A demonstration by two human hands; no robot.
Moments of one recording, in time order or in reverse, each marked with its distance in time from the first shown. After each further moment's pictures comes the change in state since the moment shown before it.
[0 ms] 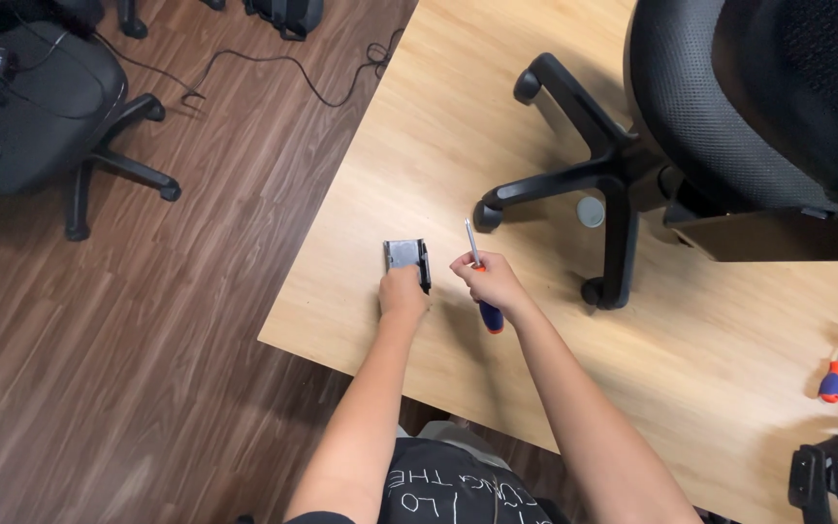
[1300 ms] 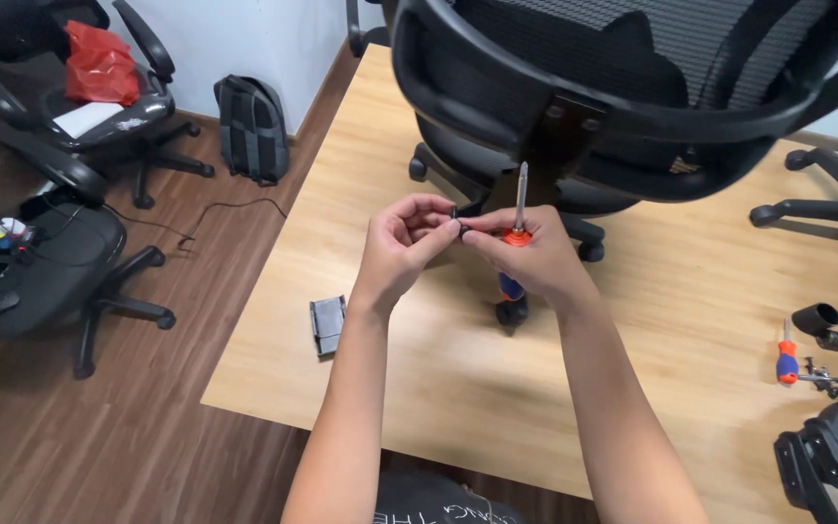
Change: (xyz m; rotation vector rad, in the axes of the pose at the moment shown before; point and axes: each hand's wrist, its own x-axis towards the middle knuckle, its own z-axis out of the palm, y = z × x) left_hand -0.151 0.280 -0.139 -1.286 -0.316 0.807; right_hand -0.274 -0.112 -0.202 0.082 0.157 -0.722
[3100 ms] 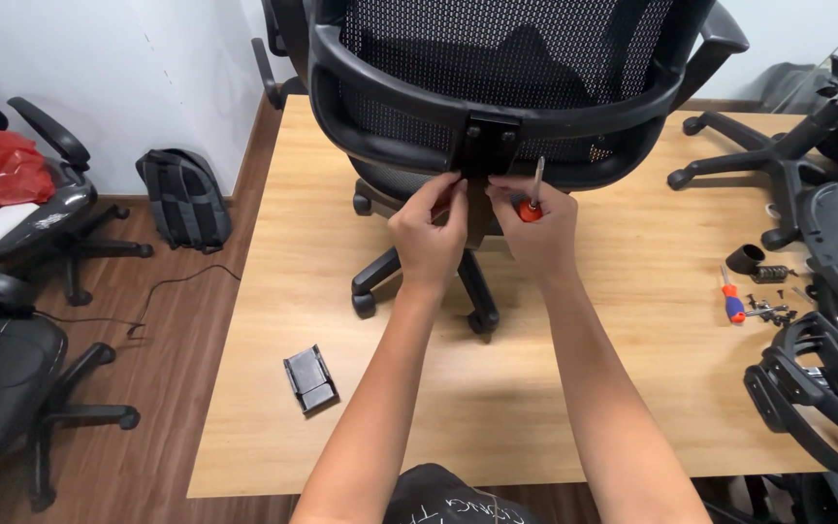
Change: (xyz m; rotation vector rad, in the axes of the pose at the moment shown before) left_hand 0.052 -0.006 0.095 0.549 0.270 0.445; right_hand 0.006 0.025 -0.036 -0.328 0.701 -0.418
